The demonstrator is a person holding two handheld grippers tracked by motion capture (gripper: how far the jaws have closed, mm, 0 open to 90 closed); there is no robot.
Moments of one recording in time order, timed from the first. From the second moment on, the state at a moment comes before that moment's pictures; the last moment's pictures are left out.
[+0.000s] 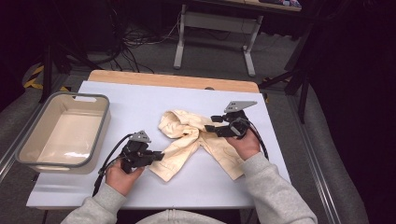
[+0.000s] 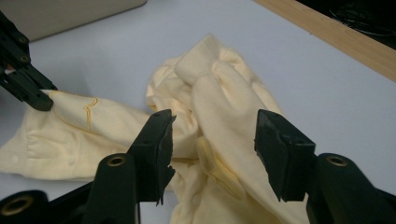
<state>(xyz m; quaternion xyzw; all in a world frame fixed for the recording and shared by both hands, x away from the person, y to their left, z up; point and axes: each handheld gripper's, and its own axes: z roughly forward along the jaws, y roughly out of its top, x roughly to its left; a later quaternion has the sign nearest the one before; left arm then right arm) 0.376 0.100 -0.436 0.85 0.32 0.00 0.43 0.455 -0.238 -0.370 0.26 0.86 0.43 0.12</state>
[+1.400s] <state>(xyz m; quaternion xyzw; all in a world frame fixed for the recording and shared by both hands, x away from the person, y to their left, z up) 0.377 0.119 -0.436 0.82 0.36 0.01 0.44 0.517 -0.324 -0.390 0.46 0.78 0.36 0.21</state>
